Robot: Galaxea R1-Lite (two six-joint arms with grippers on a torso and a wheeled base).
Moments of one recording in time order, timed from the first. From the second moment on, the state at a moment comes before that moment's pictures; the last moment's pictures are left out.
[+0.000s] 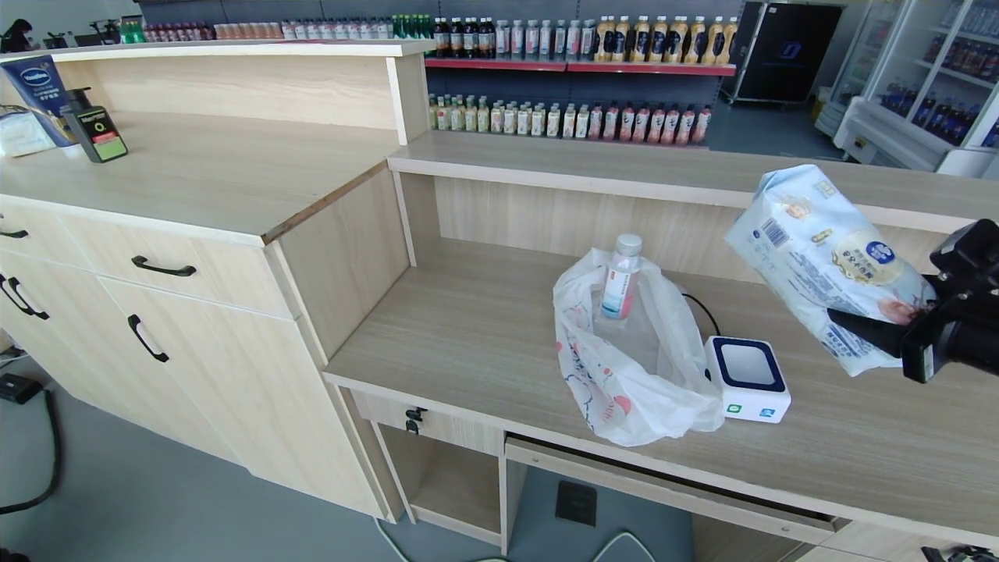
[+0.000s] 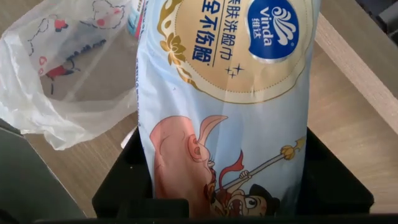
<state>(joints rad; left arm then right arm) 0.00 0.00 0.00 0.00 0.04 -0.01 -0.23 1.44 -0.61 -0.63 0.52 -0.67</state>
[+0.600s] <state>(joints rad) 0.00 0.00 0.00 0.00 0.04 -0.01 -0.03 1.42 -0.63 -0.50 0.26 -0.18</state>
